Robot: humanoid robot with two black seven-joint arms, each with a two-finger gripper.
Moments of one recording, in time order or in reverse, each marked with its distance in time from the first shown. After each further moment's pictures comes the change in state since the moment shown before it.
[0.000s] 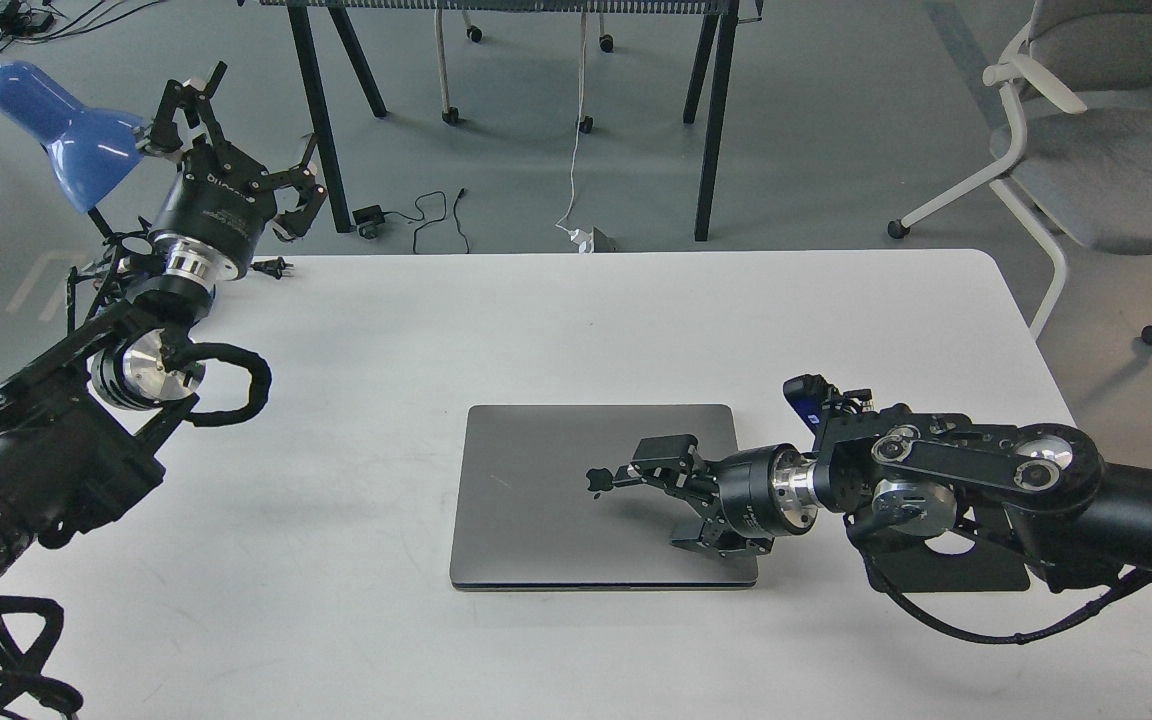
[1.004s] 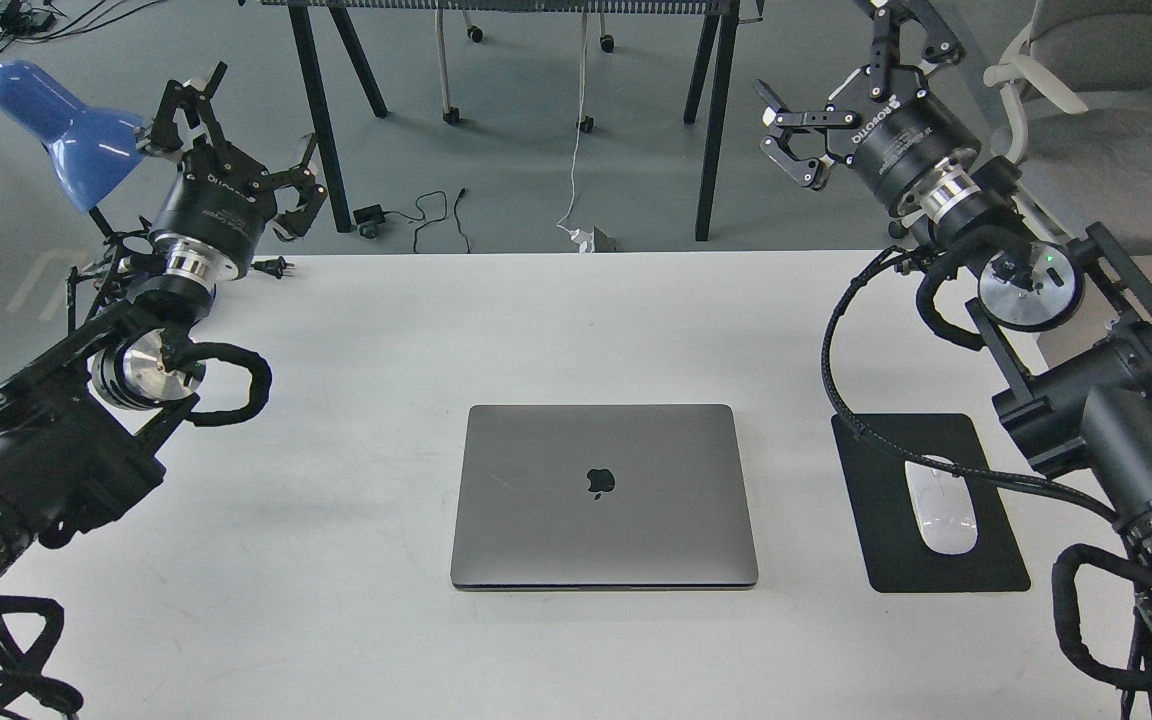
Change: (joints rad) left arm 0.000 -0.001 -0.001 0.000 0.000 0.000 0.000; right arm -0.221 0.201 1.245 -0.290 0.246 0.091 0.028
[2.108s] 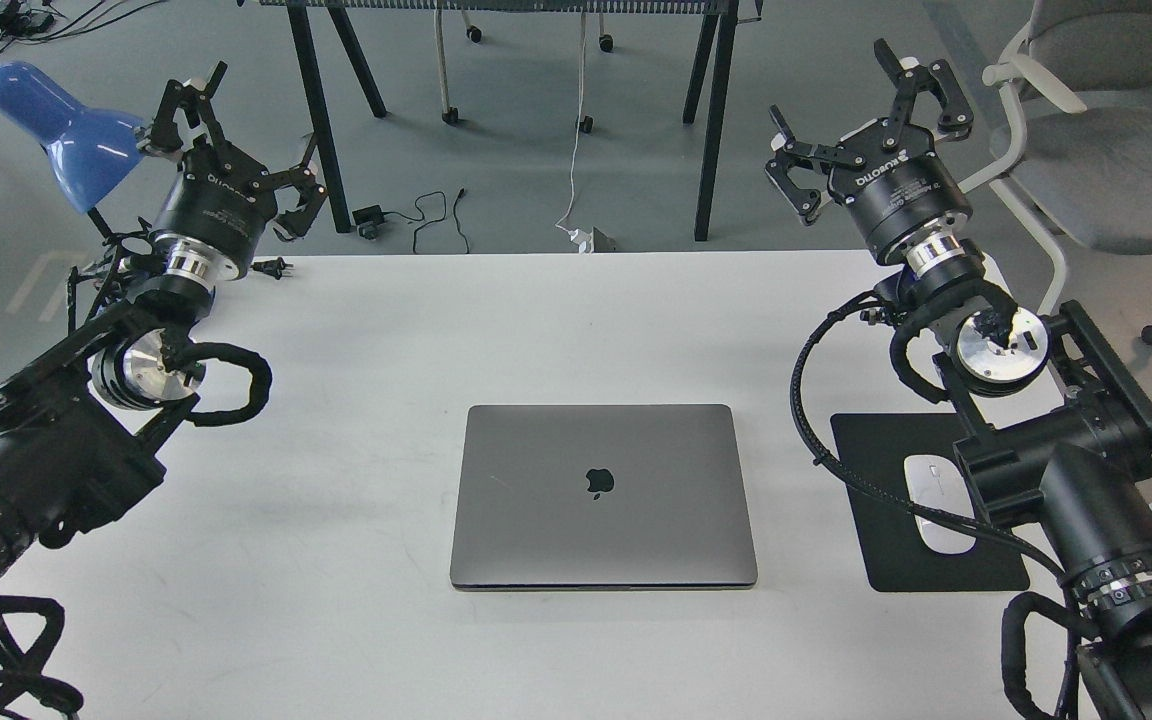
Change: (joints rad) left arm 0.000 0.000 0.000 0.000 0.000 0.000 0.000; right arm -0.110 0.113 0.104 0.006 0.077 -0.042 0.008
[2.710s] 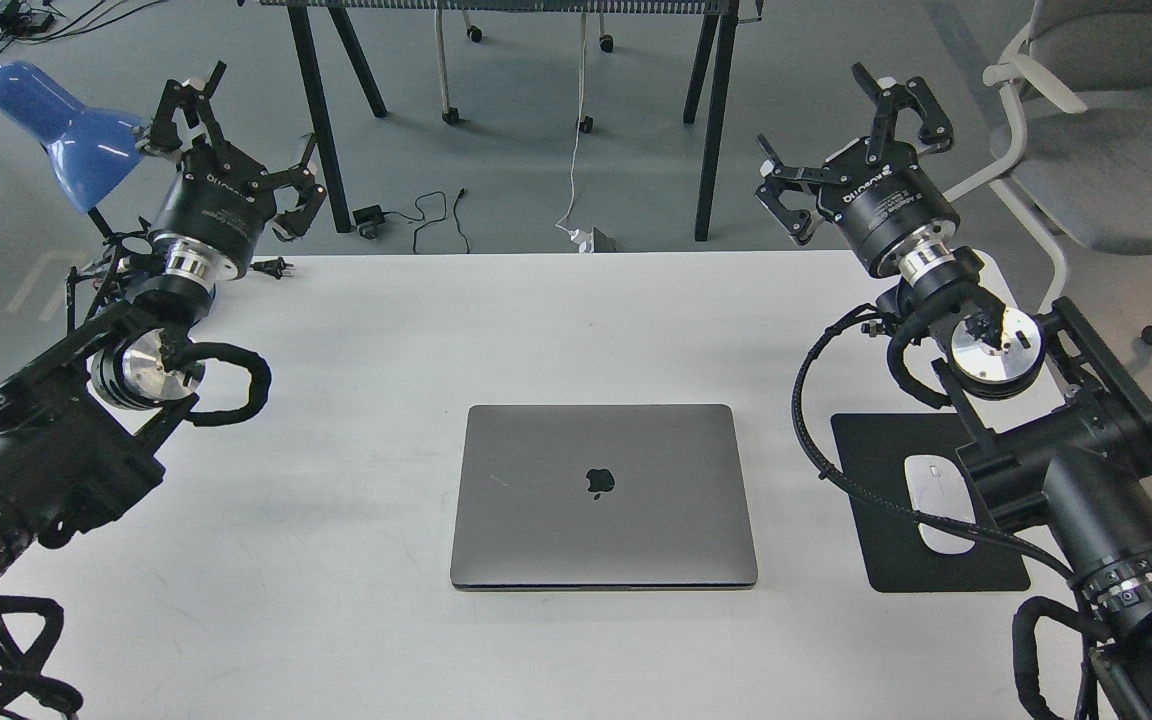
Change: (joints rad) left arm 0.000 0.001 0.000 0.000 0.000 0.000 0.000; right arm 0.006 -0.022 -0.043 0.005 -0.018 -0.040 0.000
